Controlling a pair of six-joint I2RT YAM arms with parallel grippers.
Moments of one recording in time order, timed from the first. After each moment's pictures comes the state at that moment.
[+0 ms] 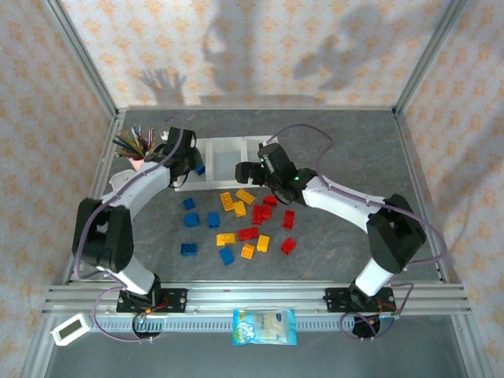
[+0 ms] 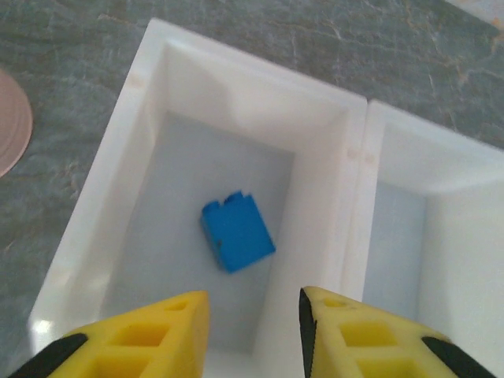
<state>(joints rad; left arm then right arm) -0.20 1.56 1.10 -0.39 -0.16 -0.60 0.74 1.63 1.16 -0.21 0.09 0.59</state>
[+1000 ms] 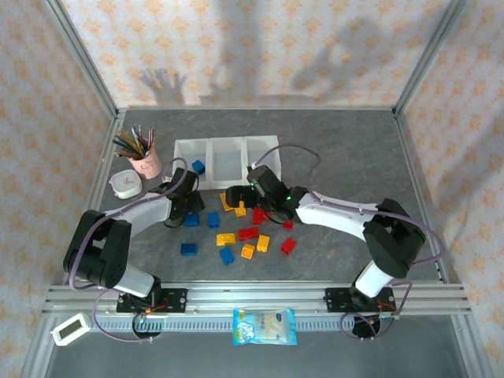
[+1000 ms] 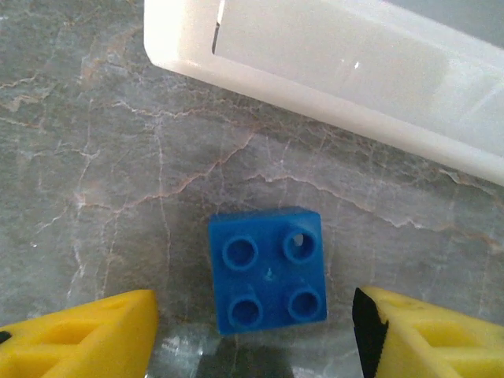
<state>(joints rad) -0.26 1.48 0.71 -0.39 -0.17 -0.70 0.87 1.61 1.03 -0.15 0.05 0.67</state>
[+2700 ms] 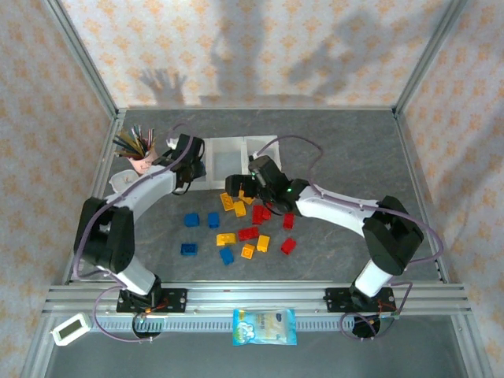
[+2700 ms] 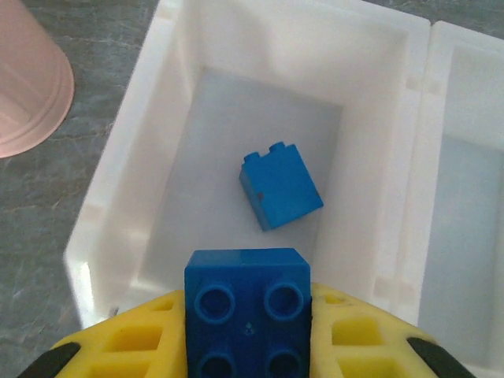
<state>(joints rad) -0.26 1.62 1.11 -0.46 -0.29 -0.59 0.83 1.64 1.11 -0.14 0.06 0.66</state>
